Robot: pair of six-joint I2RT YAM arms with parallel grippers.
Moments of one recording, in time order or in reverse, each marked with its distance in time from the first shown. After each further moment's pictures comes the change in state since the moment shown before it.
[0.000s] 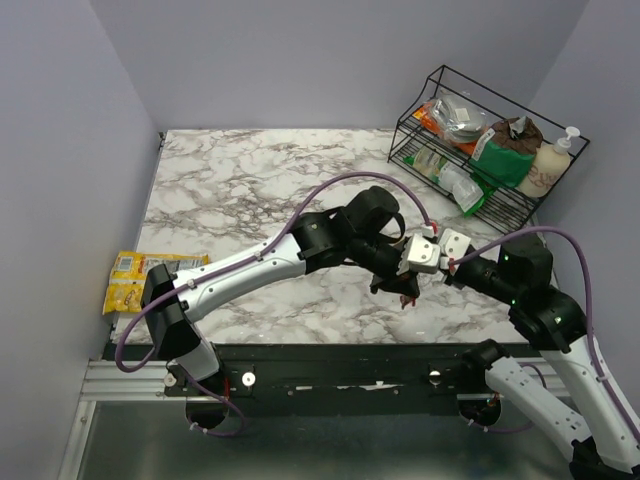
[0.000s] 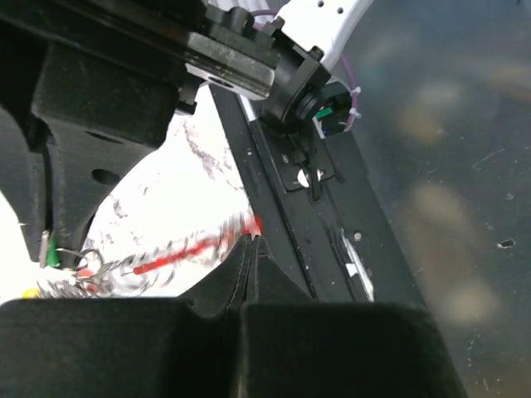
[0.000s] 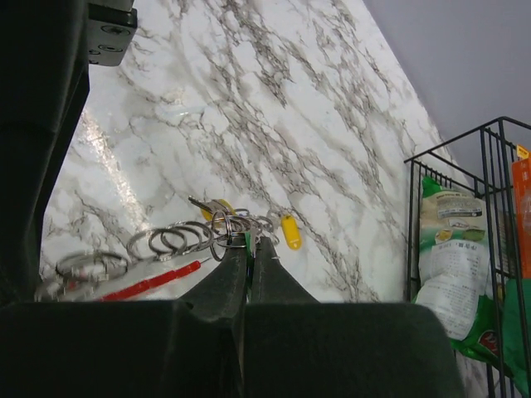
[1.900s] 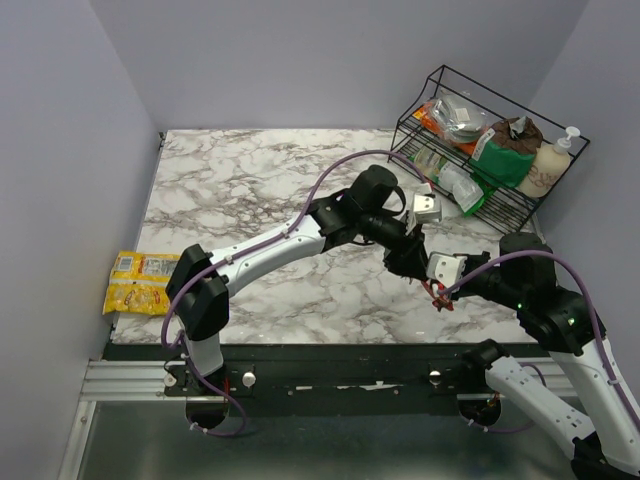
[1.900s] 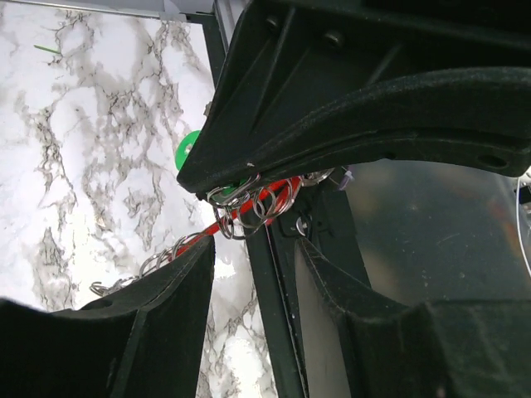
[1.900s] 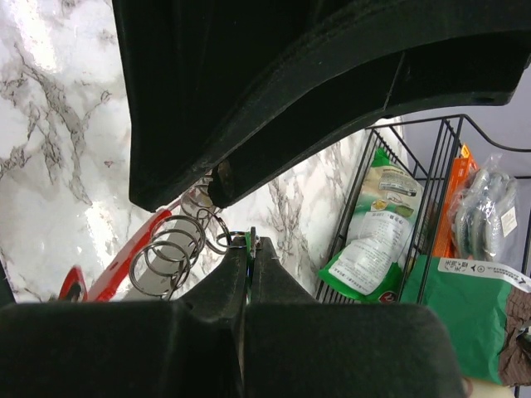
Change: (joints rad) left arm 0.139 0.168 0.009 0.282 0.161 -0.354; right arm 0.011 0.017 0.101 -0.270 0.105 -0.389
